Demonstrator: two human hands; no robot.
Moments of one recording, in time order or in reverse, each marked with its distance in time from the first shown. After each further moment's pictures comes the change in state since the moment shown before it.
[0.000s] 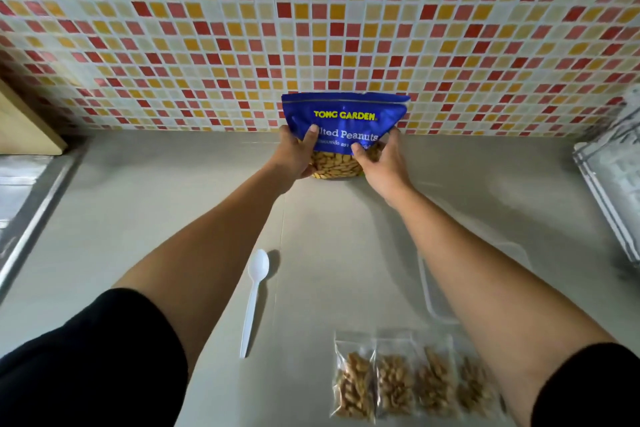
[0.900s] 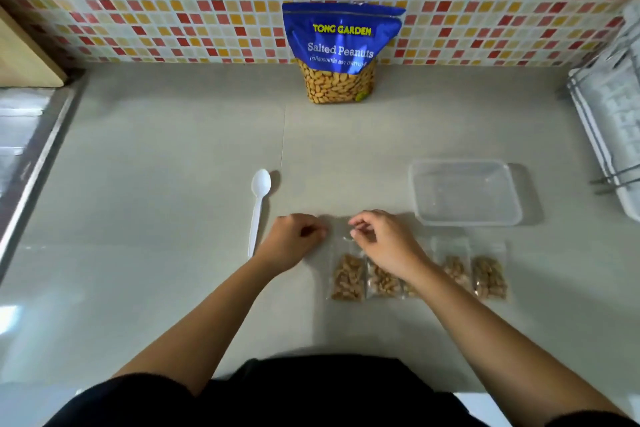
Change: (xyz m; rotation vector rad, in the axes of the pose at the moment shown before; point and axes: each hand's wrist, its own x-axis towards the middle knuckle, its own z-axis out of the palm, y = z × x) left_hand -0.196 -0.147 -0.018 0.707 -0.251 0.120; right_hand -0.214 0.075 -0.037 -0.460 -0.475 -0.061
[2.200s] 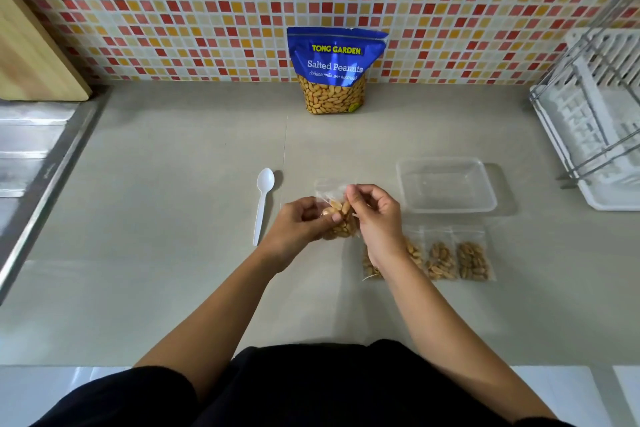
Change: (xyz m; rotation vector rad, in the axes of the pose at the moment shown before) left_hand -0.040 0.023 -0.001 -0.802 -0.041 0.050; right_hand -0.024 -0.048 0.015 1.071 0.456 0.109
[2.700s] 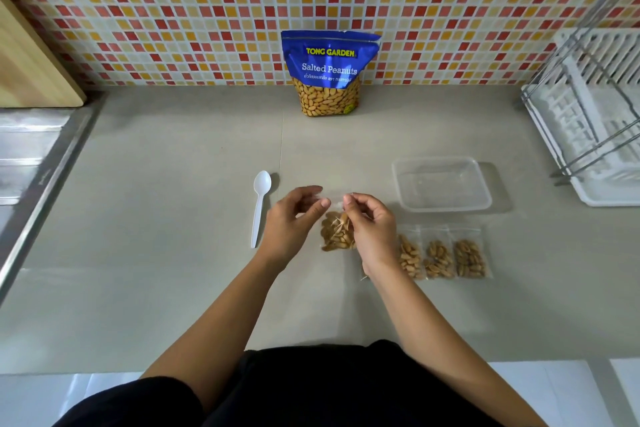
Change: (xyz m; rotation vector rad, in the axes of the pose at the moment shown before) left_hand 0.000 0.004 0.003 0.243 0.277 0.159; right_hand -0.011 0.010 0.004 -0.120 0.130 0.002
